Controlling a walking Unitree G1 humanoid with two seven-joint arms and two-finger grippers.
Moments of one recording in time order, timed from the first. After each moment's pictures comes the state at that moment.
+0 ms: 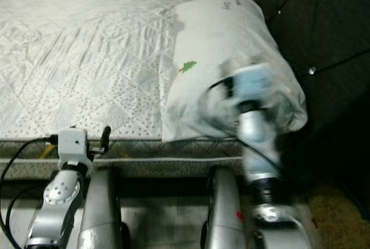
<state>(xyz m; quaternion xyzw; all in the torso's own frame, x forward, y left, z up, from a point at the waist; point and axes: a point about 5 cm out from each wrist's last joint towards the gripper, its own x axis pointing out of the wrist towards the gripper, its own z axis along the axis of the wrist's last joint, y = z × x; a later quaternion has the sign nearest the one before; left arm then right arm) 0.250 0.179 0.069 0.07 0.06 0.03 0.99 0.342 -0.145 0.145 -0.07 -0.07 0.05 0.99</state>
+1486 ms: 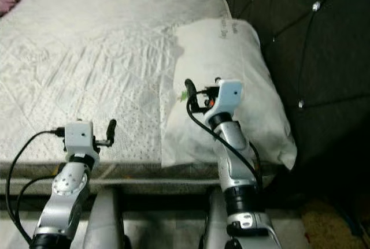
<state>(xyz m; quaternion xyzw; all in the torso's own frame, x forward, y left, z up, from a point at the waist) 0.265 0.166 0.074 0.06 0.05 0.02 1.00 0.328 -0.119 0.136 0.09 -0.06 0.13 0.99</state>
